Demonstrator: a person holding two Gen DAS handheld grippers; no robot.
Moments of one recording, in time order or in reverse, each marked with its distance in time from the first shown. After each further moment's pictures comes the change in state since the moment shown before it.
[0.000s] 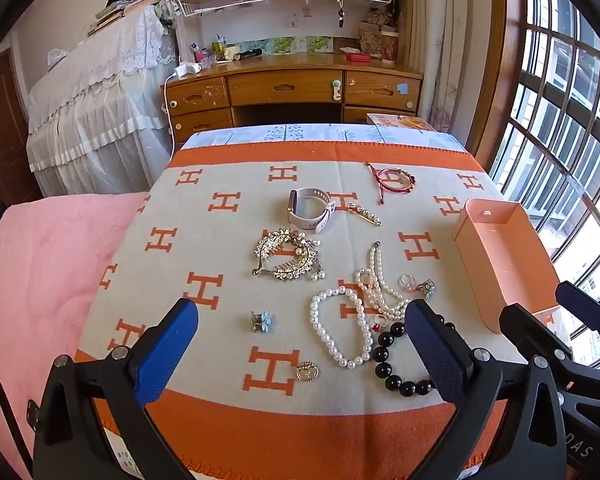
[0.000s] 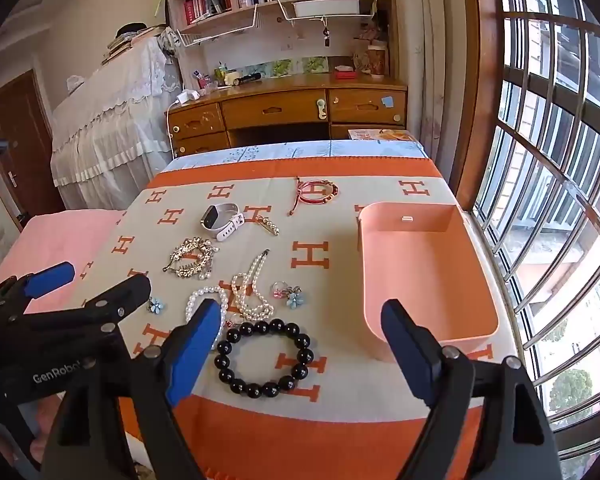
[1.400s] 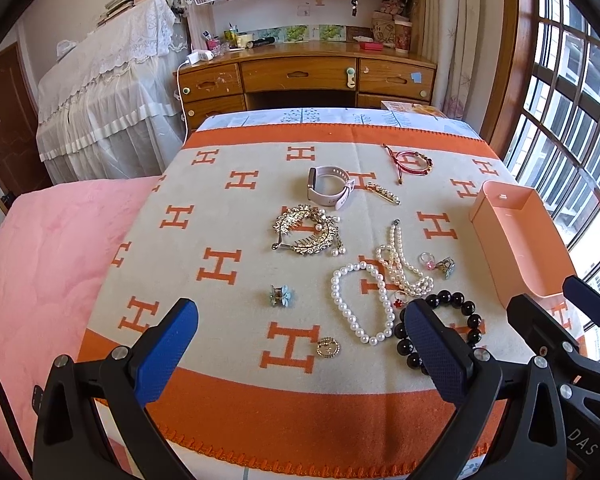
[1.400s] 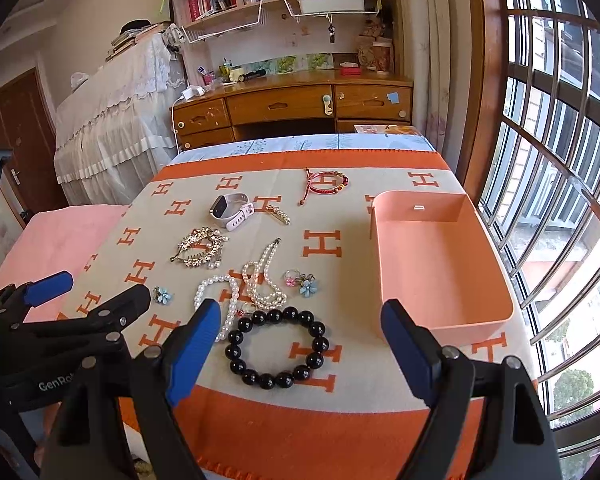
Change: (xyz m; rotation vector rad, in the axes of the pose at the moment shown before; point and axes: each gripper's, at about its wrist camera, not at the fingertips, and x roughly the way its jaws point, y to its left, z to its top) left arm 0.002 0.011 -0.017 -0.013 0.036 0.044; right arm 0.002 0.009 -0.014 0.004 0.009 0.017
